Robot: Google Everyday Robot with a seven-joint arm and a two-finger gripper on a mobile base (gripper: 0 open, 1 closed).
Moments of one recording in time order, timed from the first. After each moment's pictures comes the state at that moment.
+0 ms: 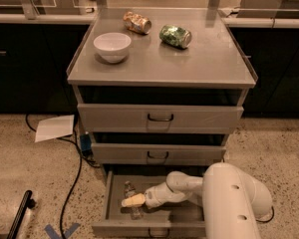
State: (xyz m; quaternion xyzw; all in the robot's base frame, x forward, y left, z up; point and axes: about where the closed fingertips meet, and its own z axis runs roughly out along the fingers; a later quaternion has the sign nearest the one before) arm 0.536 0.059 0.187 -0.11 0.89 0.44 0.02
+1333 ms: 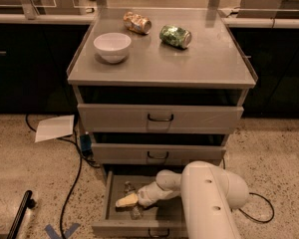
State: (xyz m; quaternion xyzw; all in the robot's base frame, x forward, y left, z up) arm 0.550 0.087 0.142 -0.12 0.91 0.40 0.00
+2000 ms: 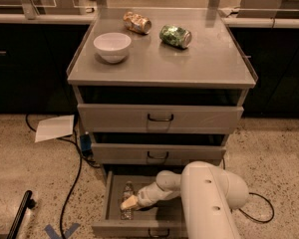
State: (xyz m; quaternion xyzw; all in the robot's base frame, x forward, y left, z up) arm 0.550 0.087 0.142 -0.12 0.91 0.40 0.00
